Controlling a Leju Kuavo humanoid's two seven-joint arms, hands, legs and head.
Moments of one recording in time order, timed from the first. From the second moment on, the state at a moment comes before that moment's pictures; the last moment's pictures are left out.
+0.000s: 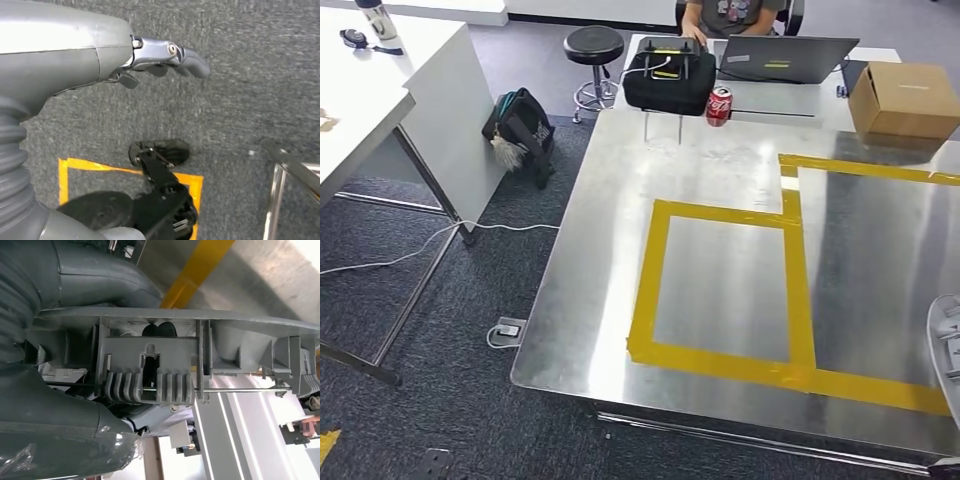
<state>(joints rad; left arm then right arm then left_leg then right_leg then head) 0.21 -0.24 0.51 -0.91 -0.65 -0.30 -0.10 0.54 0.34 -0.76 -2.27 0.99 0.08 -0.25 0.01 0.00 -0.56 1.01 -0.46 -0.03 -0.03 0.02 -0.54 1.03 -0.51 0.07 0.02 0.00</state>
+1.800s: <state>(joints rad) 0.14 -0.13 0.44 -0.71 -0.69 -0.23 -0.21 0.14 0.13 -1.33 -2.06 1.39 0.51 -0.43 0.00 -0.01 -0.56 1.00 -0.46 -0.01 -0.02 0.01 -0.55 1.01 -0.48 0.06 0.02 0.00</state>
